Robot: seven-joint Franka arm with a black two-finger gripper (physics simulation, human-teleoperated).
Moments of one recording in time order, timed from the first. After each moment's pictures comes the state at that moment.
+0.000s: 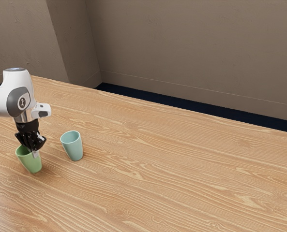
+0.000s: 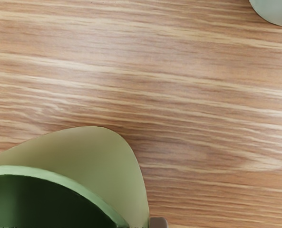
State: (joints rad) arm -0.11 0.11 0.53 -2.19 0.03 2.15 0.31
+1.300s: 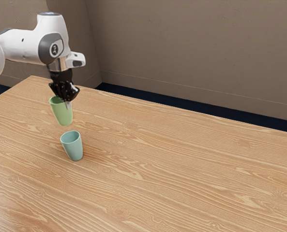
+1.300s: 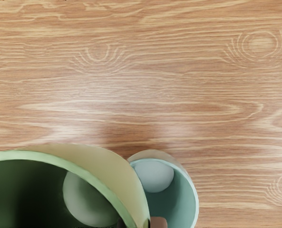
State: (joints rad) arm -0.13 0.26 0.35 -1.64 -0.01 1.84 0.24
